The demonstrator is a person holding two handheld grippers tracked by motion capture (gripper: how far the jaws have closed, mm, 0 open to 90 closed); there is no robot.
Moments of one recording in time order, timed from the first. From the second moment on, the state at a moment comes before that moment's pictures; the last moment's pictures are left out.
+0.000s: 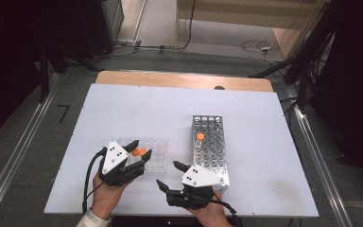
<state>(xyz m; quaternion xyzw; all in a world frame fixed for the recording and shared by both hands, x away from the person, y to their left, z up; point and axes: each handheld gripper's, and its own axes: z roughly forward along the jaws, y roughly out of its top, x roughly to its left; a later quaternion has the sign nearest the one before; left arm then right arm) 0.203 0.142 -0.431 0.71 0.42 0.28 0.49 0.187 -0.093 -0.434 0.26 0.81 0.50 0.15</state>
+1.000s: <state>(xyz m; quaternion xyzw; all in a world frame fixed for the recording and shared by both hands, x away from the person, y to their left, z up) 0.177 0.139 -0.419 0.69 0.41 0.28 0.52 0.265 -0.173 -0.423 0.30 0.80 0.48 0.22</state>
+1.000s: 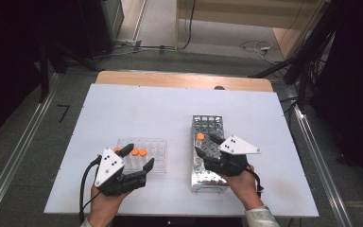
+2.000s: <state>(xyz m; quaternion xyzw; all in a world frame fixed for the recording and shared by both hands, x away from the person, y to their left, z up) 0.178 0.140 -0.422 0.70 0.42 0.28 0.52 0.313 -0.172 -0.451 0.27 0.83 0.46 0.16</state>
